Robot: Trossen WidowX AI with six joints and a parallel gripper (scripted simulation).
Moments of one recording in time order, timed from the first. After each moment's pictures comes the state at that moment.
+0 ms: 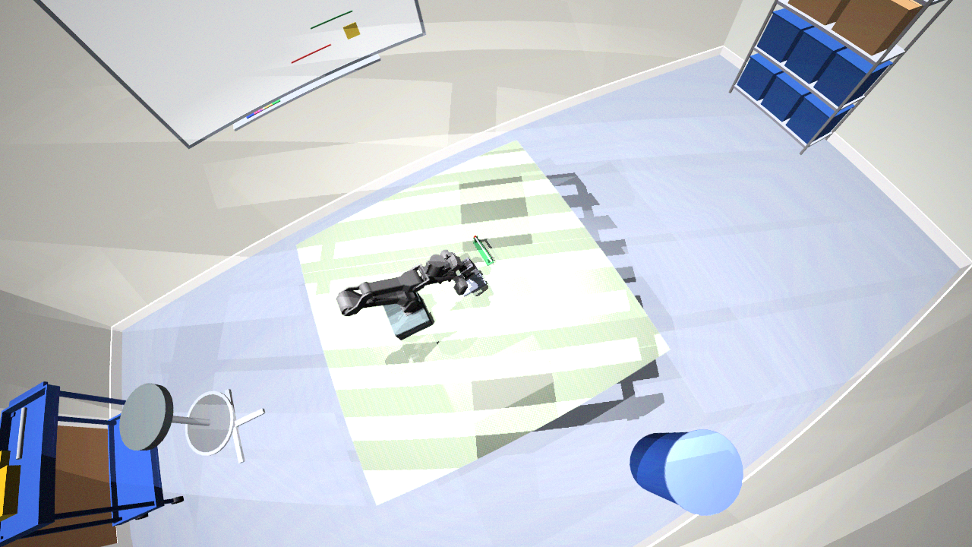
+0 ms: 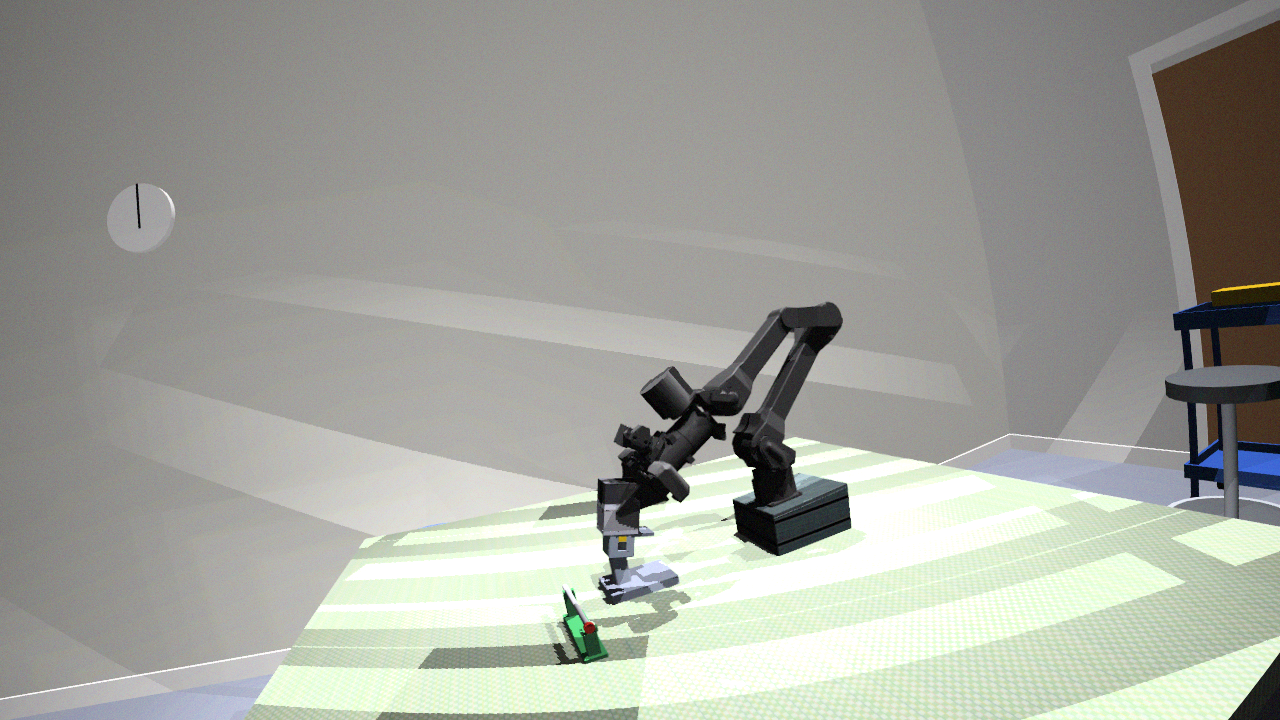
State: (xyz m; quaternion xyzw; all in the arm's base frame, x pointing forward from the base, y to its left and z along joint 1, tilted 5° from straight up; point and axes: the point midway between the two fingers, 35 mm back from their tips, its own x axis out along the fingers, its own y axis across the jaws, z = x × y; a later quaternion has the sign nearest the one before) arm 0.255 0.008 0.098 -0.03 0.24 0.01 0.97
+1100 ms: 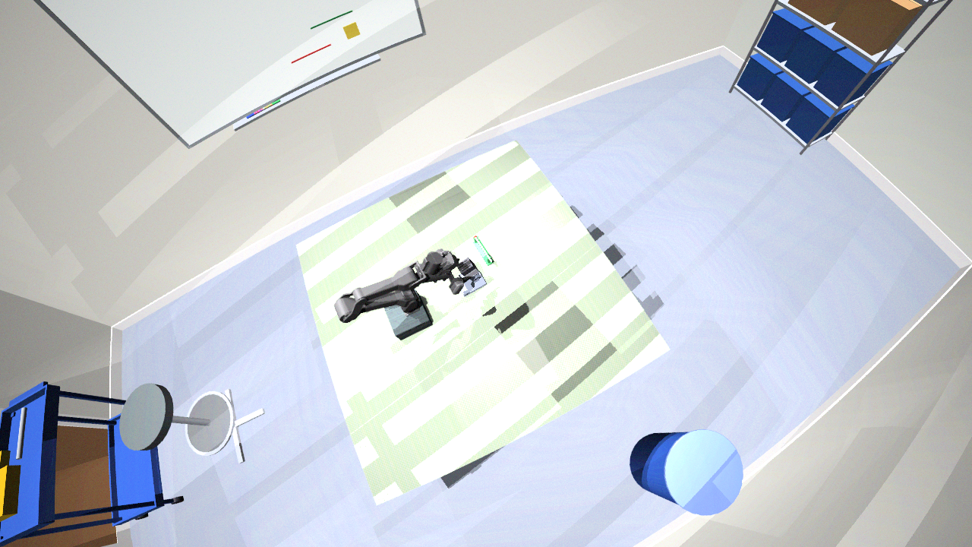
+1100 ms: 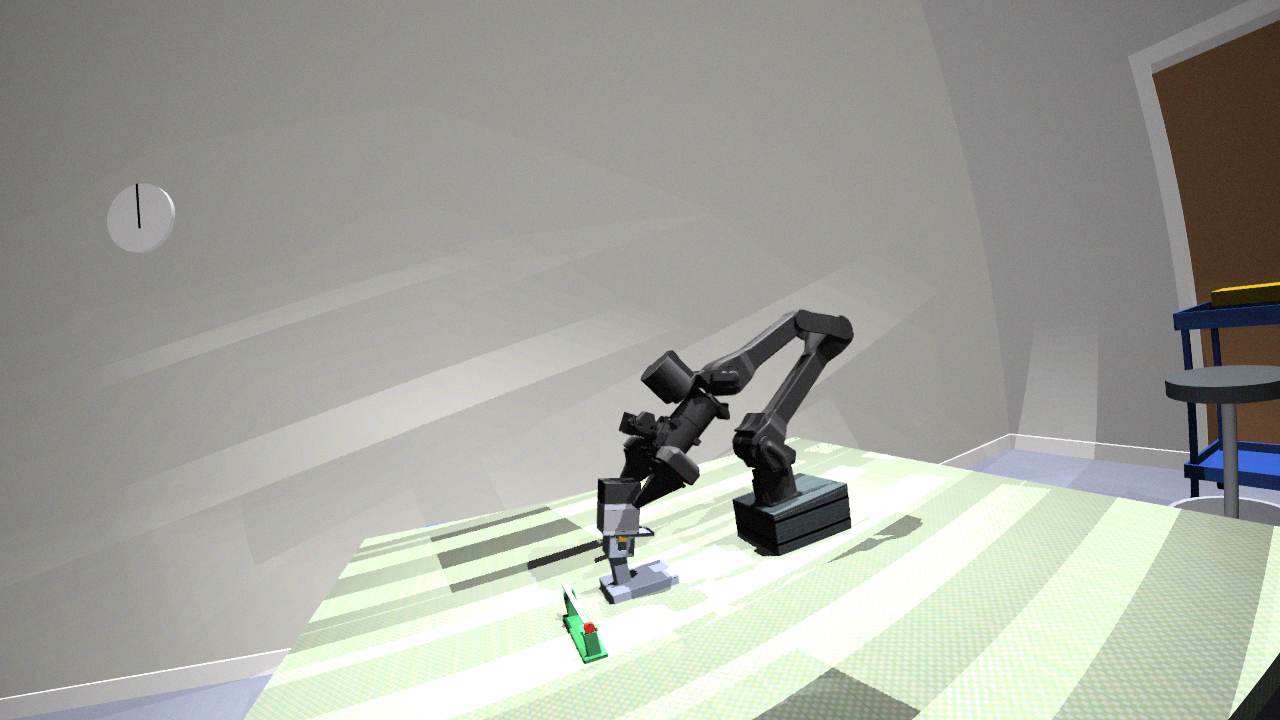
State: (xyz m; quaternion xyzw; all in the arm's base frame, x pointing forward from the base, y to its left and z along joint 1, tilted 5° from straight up) arm 0.235 0.011 0.114 -0.03 0.28 0.02 0.96
